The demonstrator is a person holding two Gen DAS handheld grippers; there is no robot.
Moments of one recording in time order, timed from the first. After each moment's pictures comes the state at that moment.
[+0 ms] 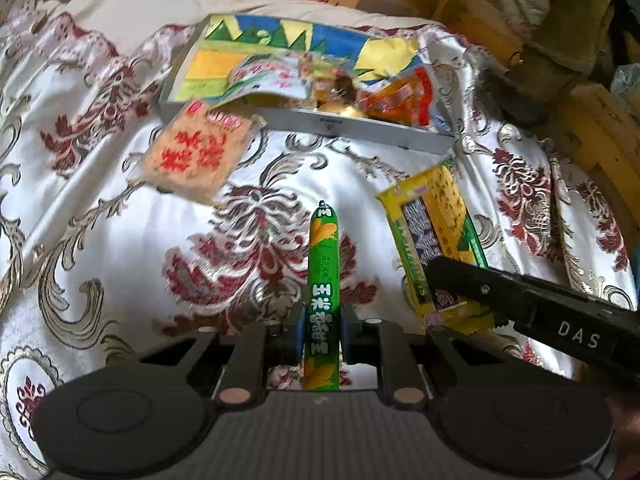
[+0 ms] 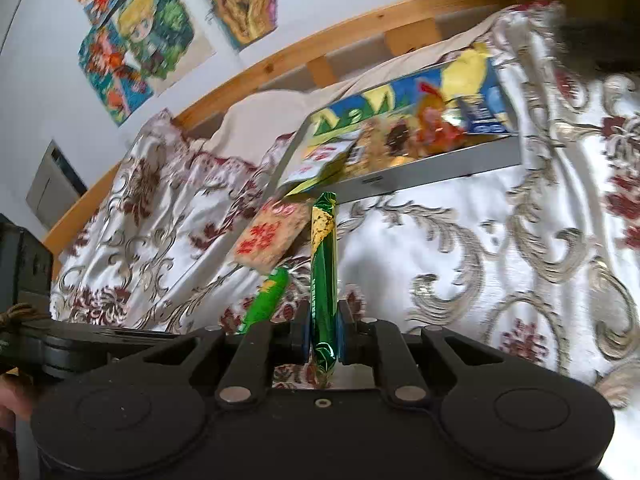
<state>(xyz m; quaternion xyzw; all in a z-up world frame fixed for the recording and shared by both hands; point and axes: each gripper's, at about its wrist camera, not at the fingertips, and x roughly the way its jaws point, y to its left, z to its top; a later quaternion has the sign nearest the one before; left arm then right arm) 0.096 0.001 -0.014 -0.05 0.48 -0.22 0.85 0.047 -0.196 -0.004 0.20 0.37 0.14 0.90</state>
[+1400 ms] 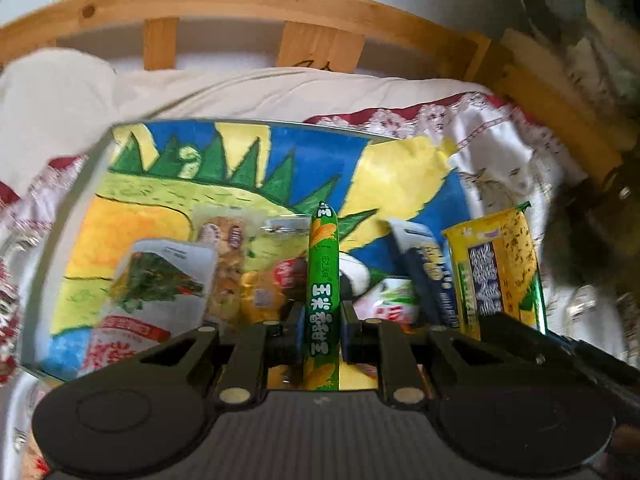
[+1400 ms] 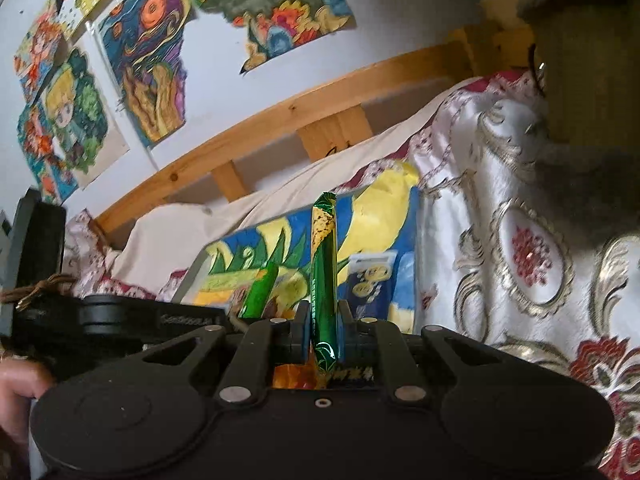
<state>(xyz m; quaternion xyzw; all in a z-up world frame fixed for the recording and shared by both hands) 0.325 -0.141 -0.006 -0.04 0.43 -0.16 0.89 0.240 -0.318 -0.010 0.20 0.29 0.09 0.93</state>
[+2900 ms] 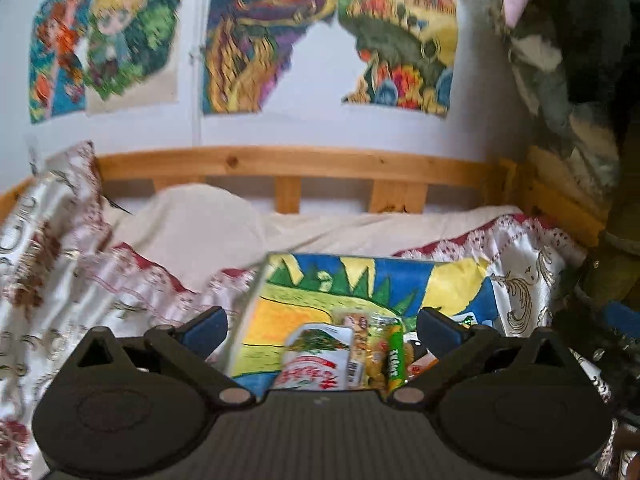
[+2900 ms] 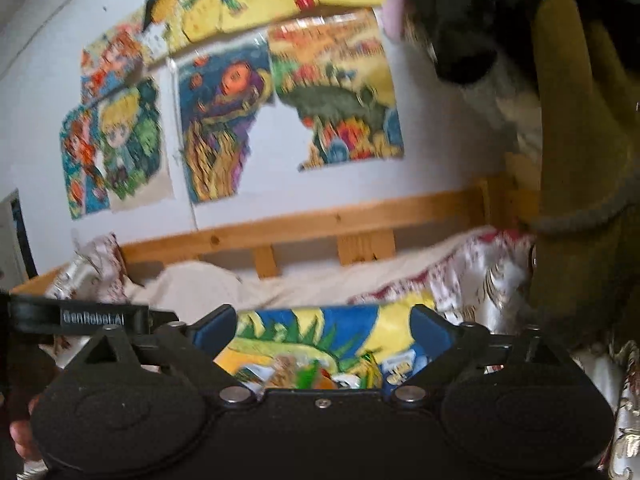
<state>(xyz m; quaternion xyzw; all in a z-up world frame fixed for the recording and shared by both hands) 0.194 -0.063 0.111 -0.02 0.25 -0.04 0.97 0.148 -0.264 0.094 0.10 0.15 0.06 0.98</state>
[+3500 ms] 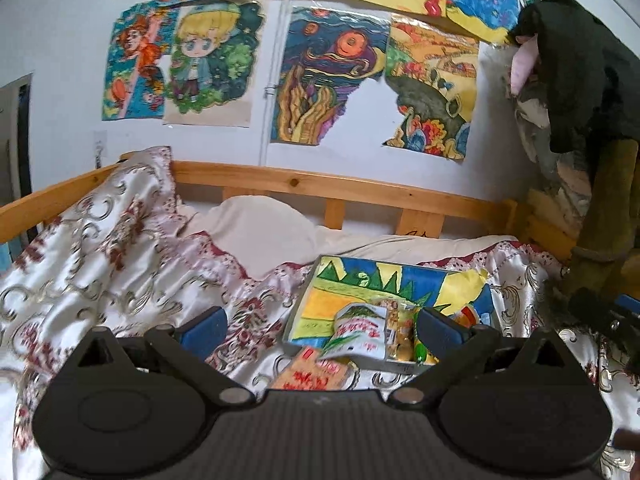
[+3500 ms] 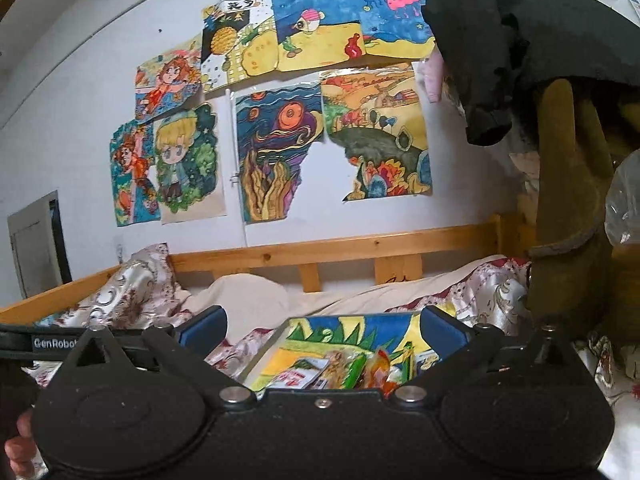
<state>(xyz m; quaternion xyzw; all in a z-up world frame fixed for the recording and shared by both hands) 0.045 0.008 0.115 -0.06 0.20 -0.01 0.98 0.027 -0.216 0.126 0.08 0.11 0.08 0.99</state>
